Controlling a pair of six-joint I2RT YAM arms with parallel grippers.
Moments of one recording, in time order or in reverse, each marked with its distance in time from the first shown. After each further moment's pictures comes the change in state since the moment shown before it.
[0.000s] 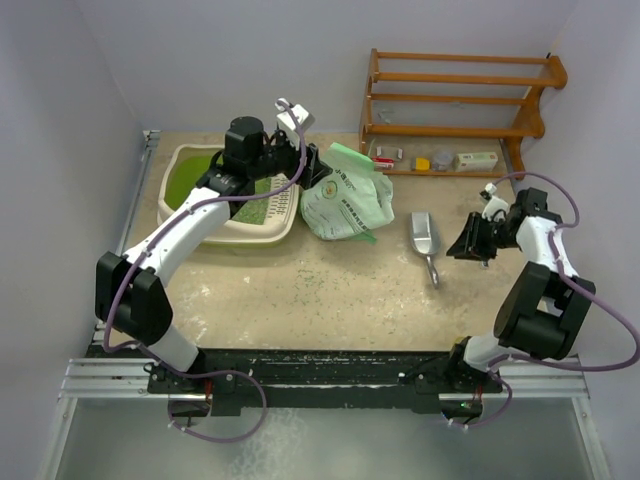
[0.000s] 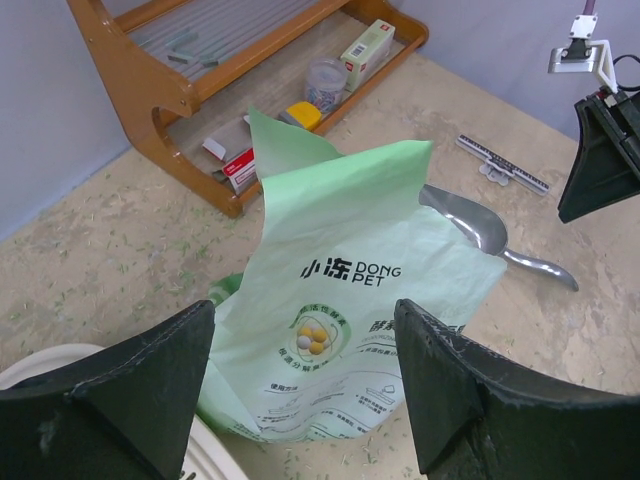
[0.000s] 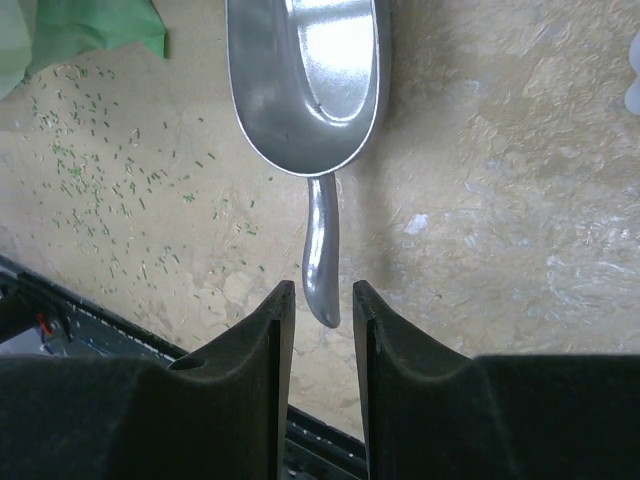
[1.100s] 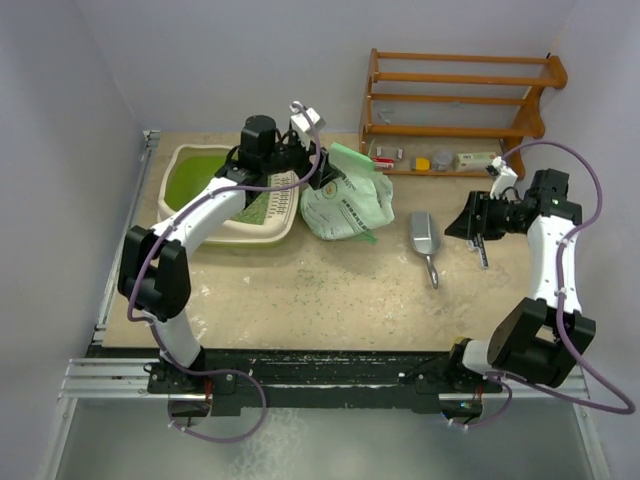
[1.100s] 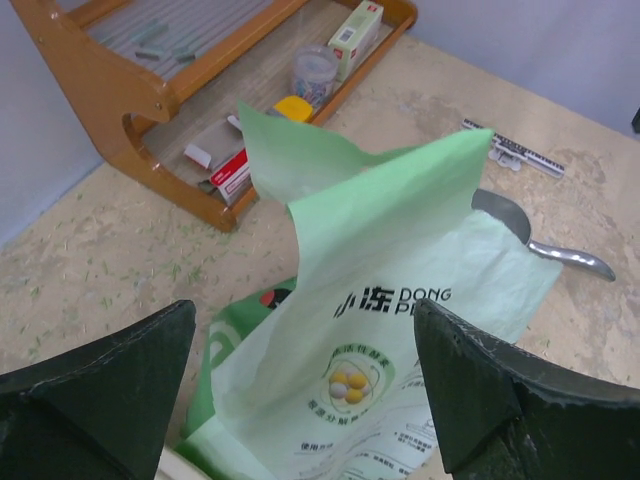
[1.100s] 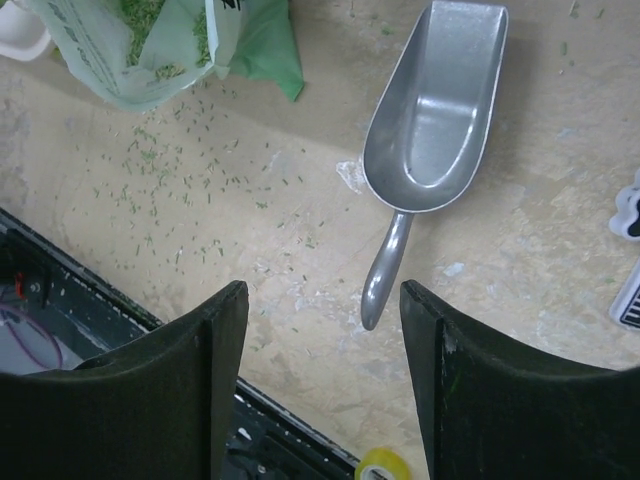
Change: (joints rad) left arm 0.015 0.169 0.044 0.093 0.089 0.050; right arm 0.003 -0.173 0.174 -0.139 -0.157 -0.173
